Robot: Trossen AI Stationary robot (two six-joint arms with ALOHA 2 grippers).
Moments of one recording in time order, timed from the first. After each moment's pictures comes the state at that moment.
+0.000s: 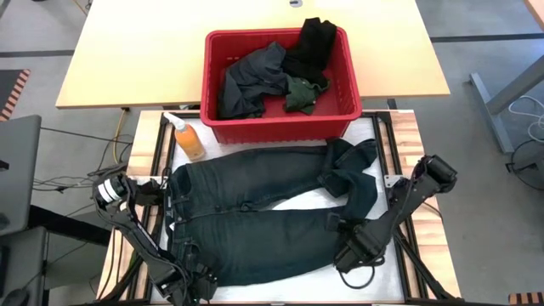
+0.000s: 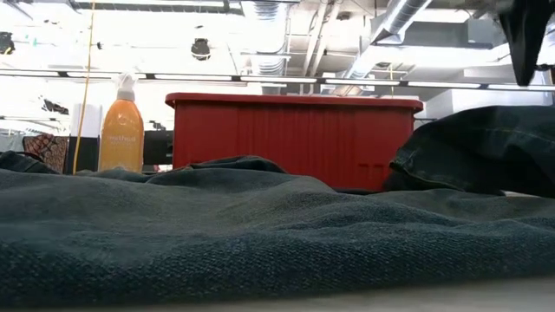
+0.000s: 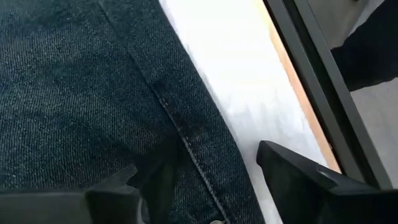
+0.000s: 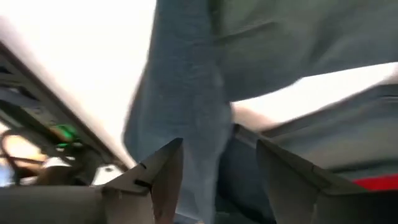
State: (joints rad) left arm -0.99 1.88 1.08 -0.47 -0.20 -0.59; right arm 0.69 1.72 1.41 -1.57 0.31 -0.57
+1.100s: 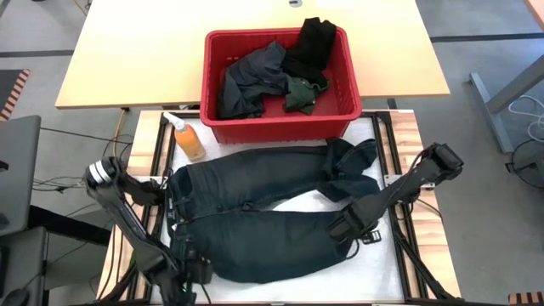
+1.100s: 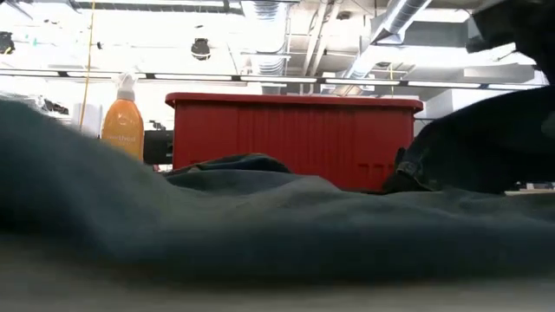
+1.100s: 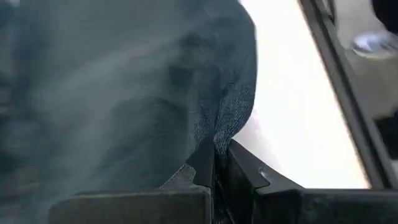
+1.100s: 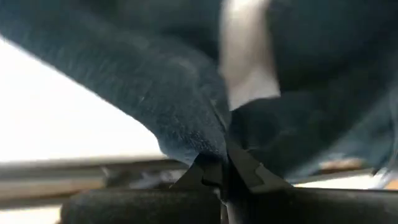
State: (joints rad) left arm -0.99 1.59 1.07 -0.62 -0.54 -0.67; right arm 0.53 1.55 1.24 -1.57 0.11 0.45
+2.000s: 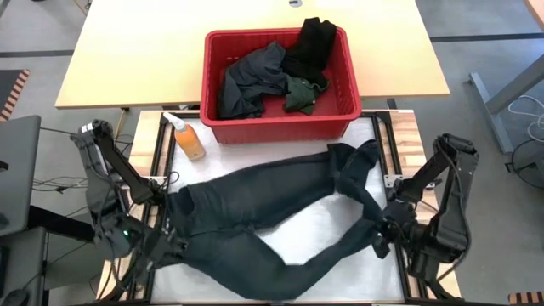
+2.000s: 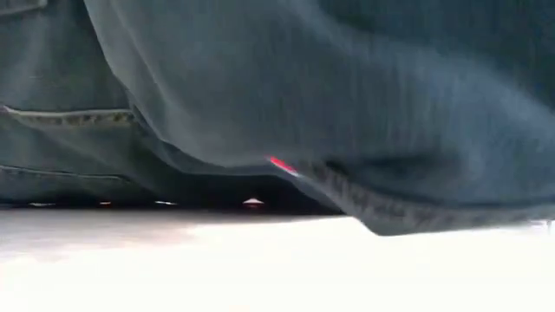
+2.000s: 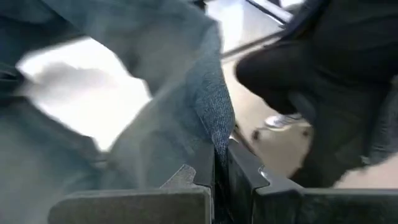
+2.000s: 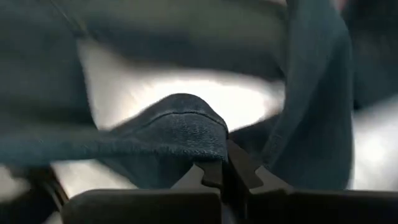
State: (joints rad) left arm -1.04 1.03 1.08 -0.59 -0.49 -0.28; right arm 1.16 1.37 1.25 -1.57 0.79 2.09
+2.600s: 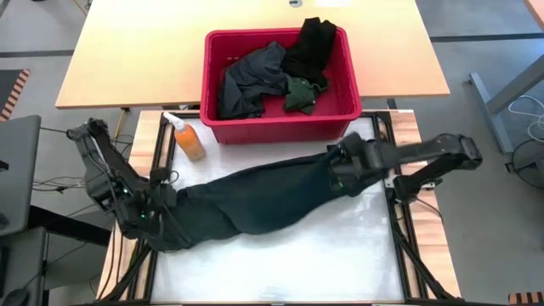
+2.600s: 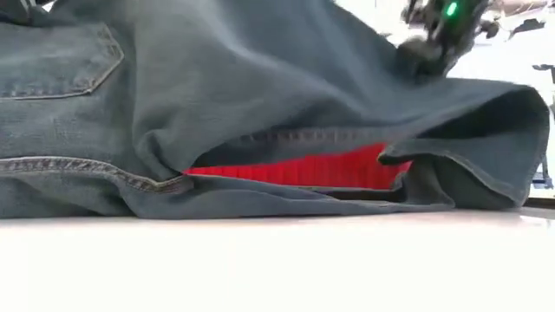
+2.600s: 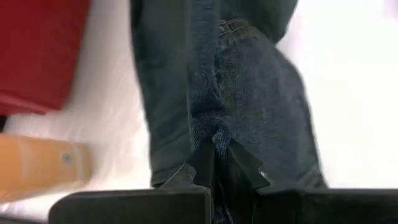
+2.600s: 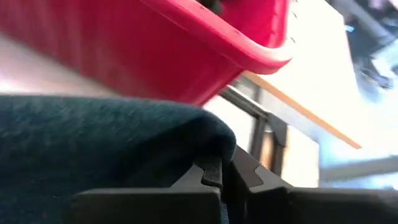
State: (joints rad) left arm -0.91 0.96 1.08 -1.39 -0.57 -0.91; right arm 0.05 1.34 1.17 -1.50 0.93 1.11
